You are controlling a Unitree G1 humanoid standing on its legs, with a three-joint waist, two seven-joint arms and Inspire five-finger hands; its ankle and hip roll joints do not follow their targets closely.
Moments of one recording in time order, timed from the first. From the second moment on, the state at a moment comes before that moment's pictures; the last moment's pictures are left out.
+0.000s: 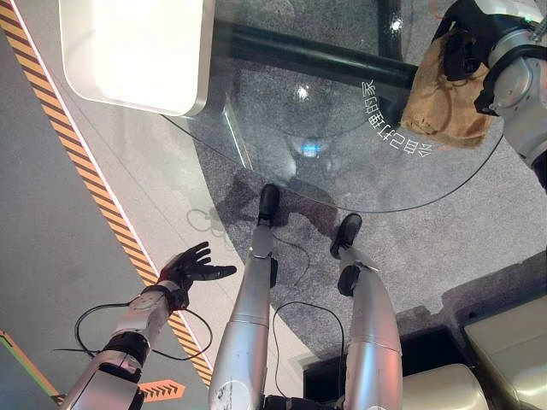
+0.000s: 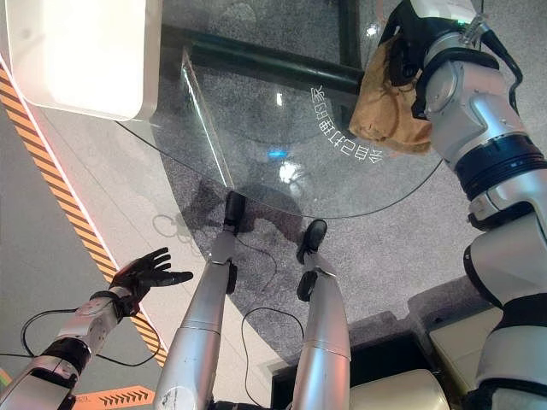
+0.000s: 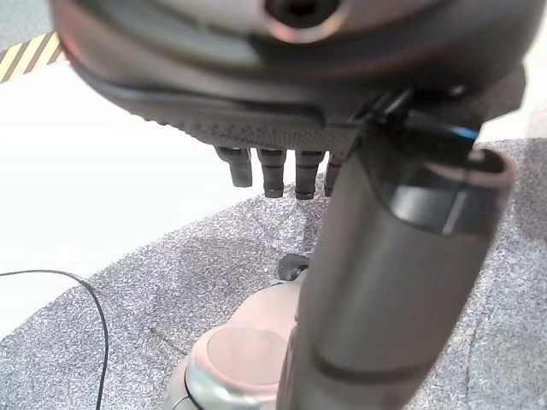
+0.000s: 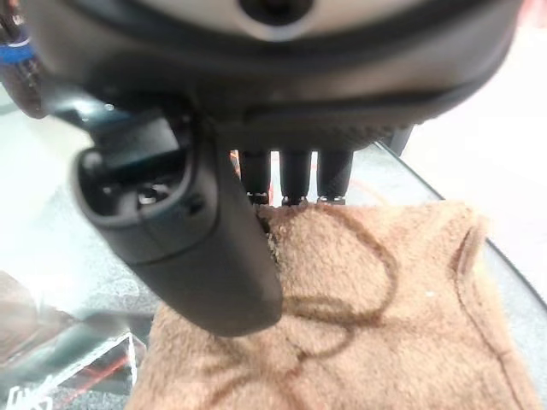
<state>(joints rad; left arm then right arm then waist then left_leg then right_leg) -0.38 0.53 -0.30 0.91 -0.68 -0.01 -0.14 -1.50 -0.90 0.94 0.81 -0.15 0.23 -0.05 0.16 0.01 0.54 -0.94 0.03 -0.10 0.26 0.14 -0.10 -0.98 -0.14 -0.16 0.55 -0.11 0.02</state>
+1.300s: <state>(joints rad) -0.38 0.45 -0.31 0.89 -0.68 -0.04 -0.12 -1.50 -0.67 0.86 0.77 -0.04 0.36 -0.35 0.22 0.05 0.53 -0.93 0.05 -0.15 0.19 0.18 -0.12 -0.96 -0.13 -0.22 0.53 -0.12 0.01</state>
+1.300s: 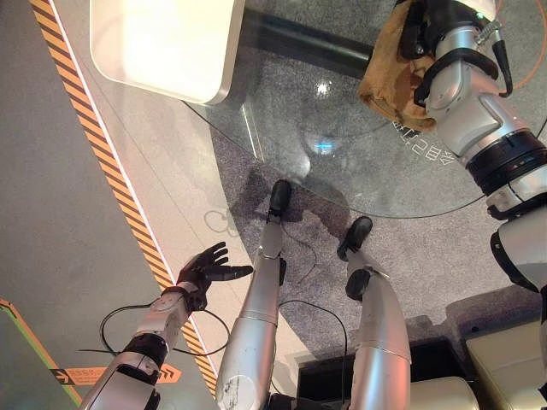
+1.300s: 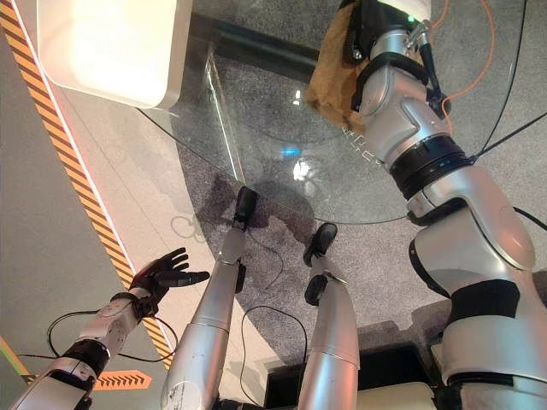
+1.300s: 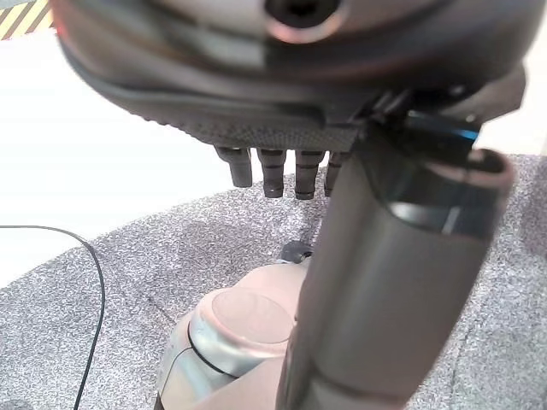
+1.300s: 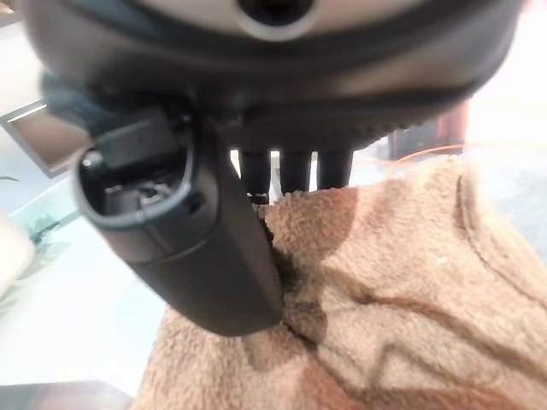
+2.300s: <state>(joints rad) -0.37 0.44 -0.31 0.88 -0.66 -0.06 -0.12 -1.49 -0.47 0.86 0.61 -0.11 0.36 -0.26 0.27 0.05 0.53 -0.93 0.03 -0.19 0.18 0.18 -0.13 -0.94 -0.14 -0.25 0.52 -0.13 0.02</state>
